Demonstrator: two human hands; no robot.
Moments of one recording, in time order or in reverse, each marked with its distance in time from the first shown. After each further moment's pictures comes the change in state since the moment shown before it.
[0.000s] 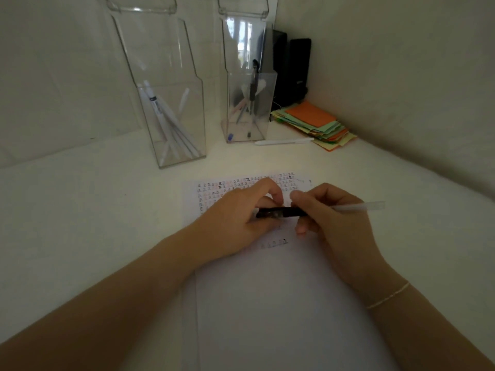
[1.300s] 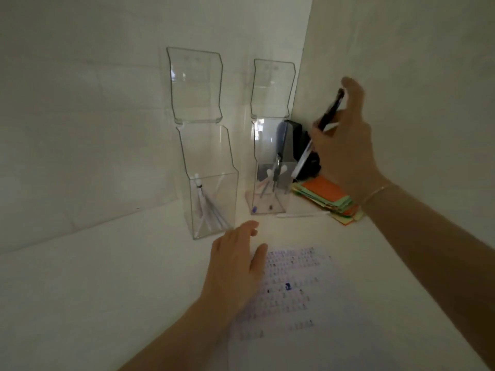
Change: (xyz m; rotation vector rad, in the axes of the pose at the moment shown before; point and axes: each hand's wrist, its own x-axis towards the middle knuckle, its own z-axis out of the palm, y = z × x) left_hand 0.004 -0.025 -0.022 0.285 0.499 -0.260; right_hand 0.131 -0.140 0.063 -0.645 0.187 -0.674
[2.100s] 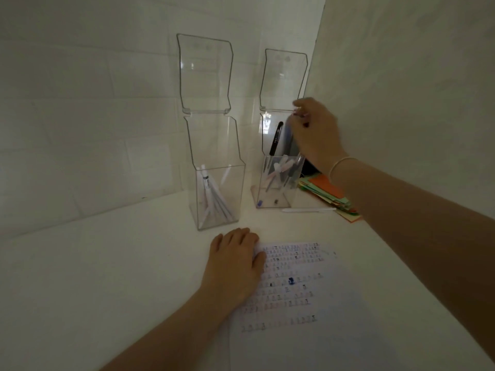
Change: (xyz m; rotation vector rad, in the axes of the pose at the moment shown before) left_hand -0.002 -0.014 0.006 0.342 -0.251 -0.056; right_hand 0.036 0.038 0.061 -0.072 -0.189 -0.036
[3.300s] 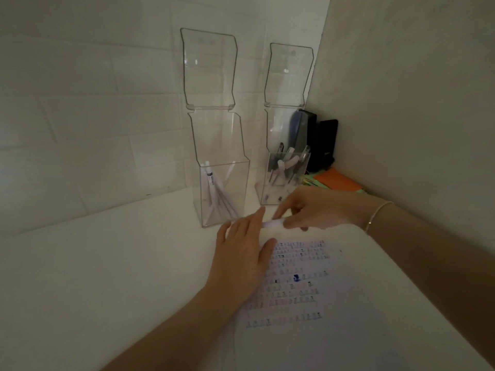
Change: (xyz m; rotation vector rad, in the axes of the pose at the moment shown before) left_hand 0.003 0.003 0.001 -0.155 0.239 0.096; right_hand -0.084 -0.017 -0.020 -0.336 -1.083 0.121
